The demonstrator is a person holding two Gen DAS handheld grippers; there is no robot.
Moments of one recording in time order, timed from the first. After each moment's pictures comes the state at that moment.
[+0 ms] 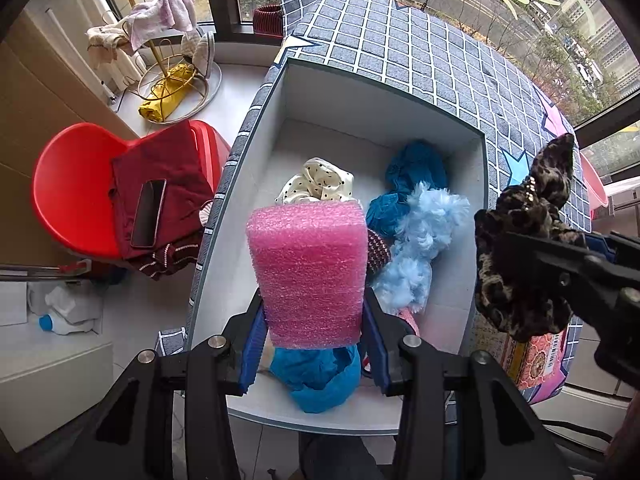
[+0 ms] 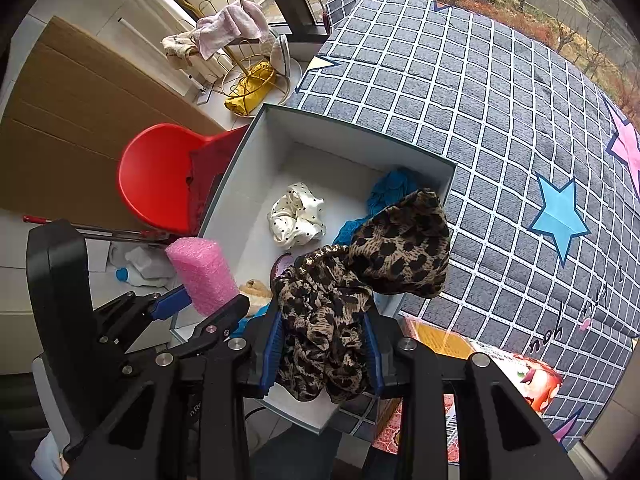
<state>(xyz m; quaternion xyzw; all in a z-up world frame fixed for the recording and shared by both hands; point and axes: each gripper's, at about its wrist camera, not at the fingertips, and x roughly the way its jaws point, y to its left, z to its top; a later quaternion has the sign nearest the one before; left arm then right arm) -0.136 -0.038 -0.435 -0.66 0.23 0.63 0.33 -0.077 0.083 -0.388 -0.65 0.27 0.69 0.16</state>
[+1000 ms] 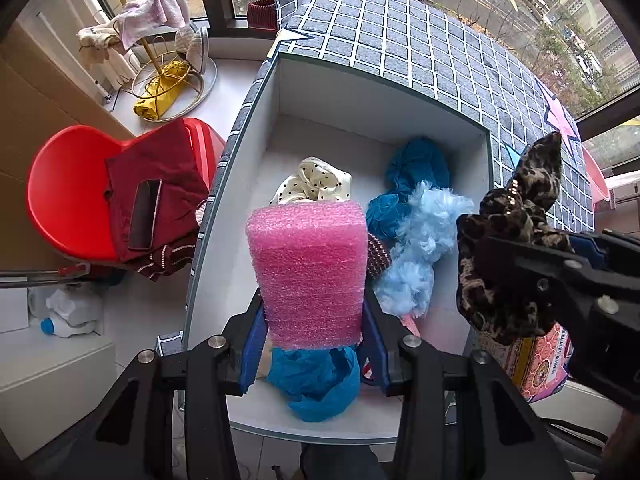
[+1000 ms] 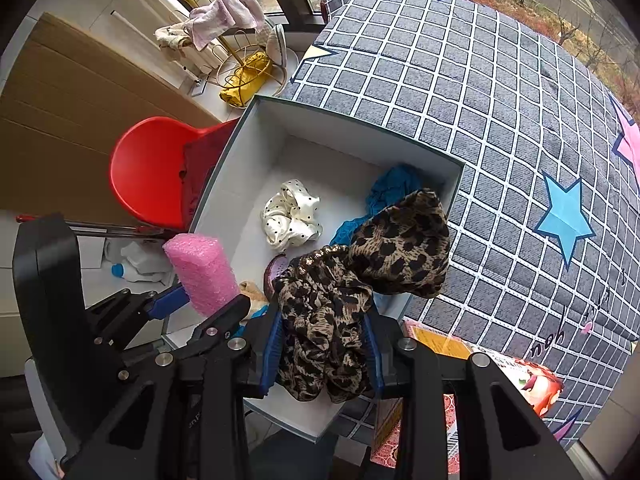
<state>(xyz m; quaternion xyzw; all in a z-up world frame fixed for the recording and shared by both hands) -0.140 -0.028 -0.445 -0.67 0.24 0.62 0.34 -0.086 0.089 -0.406 -0.66 0.27 0.68 0.16</state>
